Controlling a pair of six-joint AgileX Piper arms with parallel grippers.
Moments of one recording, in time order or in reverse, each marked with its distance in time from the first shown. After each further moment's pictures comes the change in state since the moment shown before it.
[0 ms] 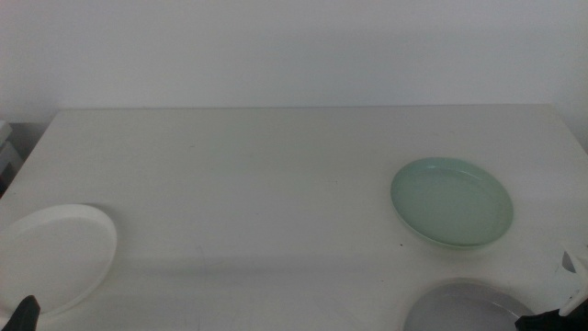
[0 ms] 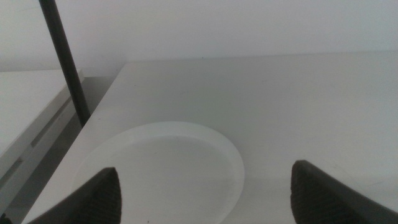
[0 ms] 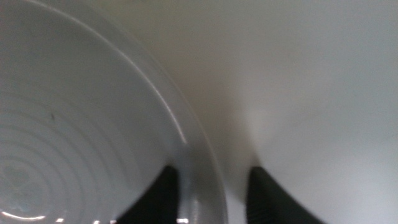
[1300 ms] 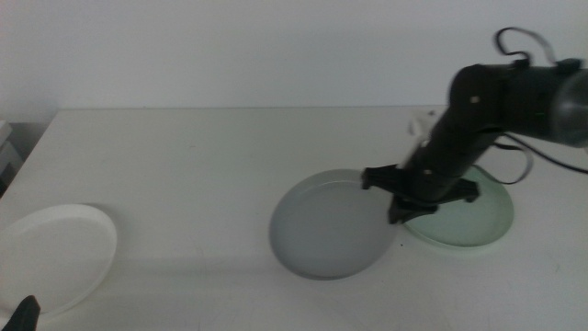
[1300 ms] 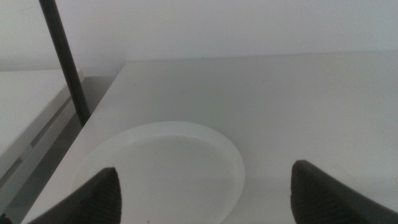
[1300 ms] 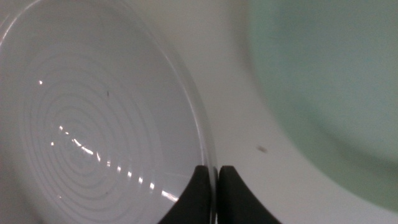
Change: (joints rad) left arm 0.000 0.000 0.000 0.000 0.001 0.000; right arm 0.344 0.426 -0.820 0.072 0.197 0.253
